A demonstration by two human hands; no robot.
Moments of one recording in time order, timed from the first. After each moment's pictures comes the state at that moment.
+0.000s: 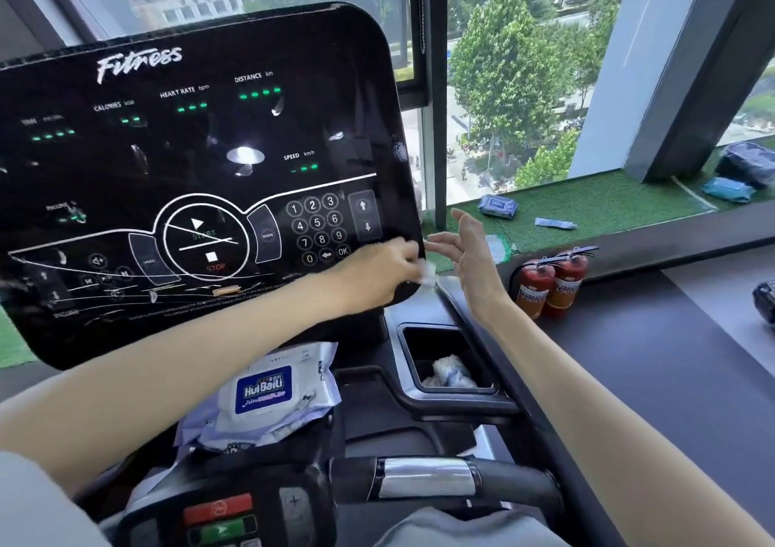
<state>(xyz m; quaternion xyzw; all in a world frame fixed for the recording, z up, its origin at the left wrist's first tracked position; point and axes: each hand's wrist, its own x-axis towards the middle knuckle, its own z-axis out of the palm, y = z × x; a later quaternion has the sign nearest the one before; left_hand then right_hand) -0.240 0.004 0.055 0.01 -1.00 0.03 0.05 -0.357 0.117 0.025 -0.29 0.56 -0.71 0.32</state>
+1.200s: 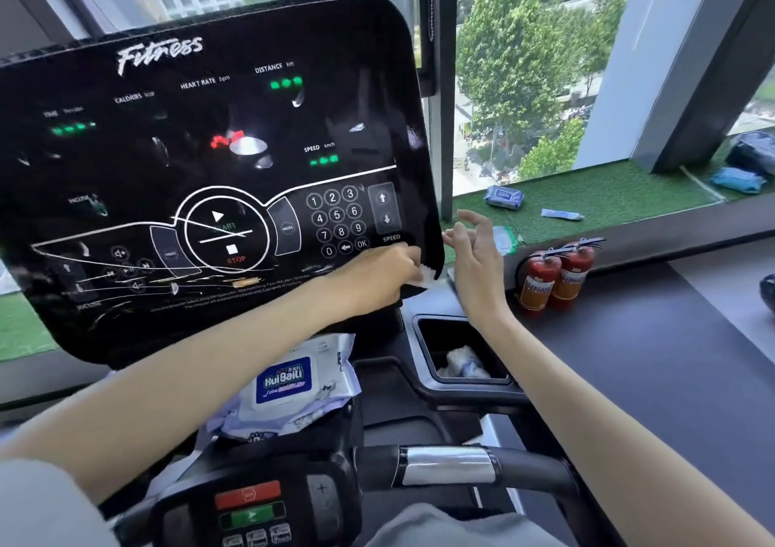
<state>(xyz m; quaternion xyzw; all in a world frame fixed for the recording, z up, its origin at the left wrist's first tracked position) -0.219 0.001 0.050 0.05 -1.00 0.02 0.00 -0.328 0.112 0.020 -0.30 0.66 -0.67 0.15</state>
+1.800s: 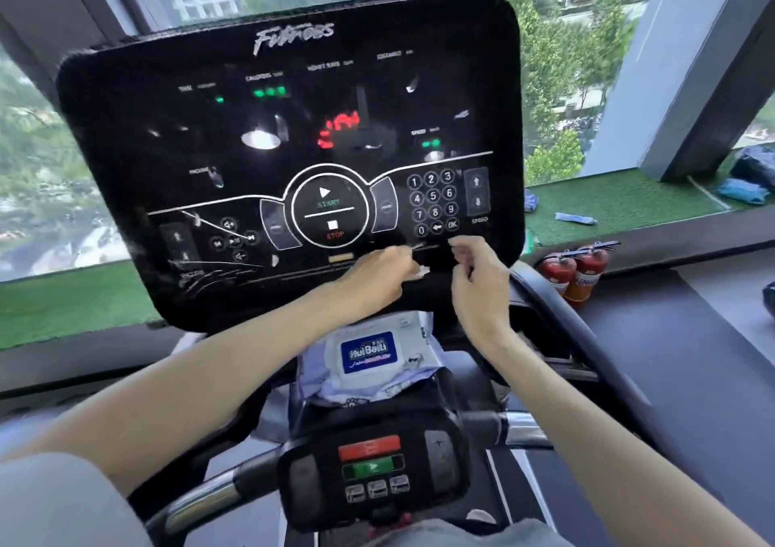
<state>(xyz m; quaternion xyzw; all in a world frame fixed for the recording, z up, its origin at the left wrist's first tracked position) -0.113 -0.048 0.036 0.14 -0.99 -0.07 0.05 -0.211 0.080 0.013 -0.37 0.74 -0.57 0.01</state>
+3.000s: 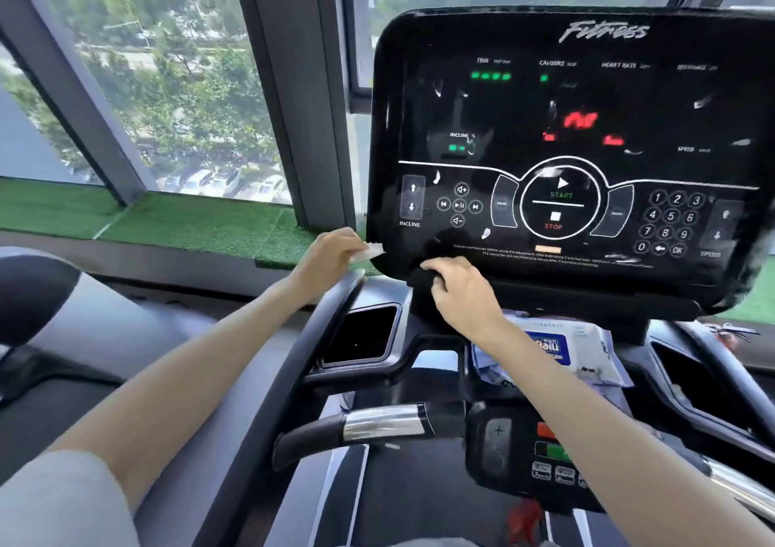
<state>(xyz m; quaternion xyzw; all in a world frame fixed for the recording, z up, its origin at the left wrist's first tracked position) 0.198 -0.180 0.009 0.38 -0.88 -0.15 0.25 0.008 -0.040 0.018 -0.63 0.71 -0.30 0.09</state>
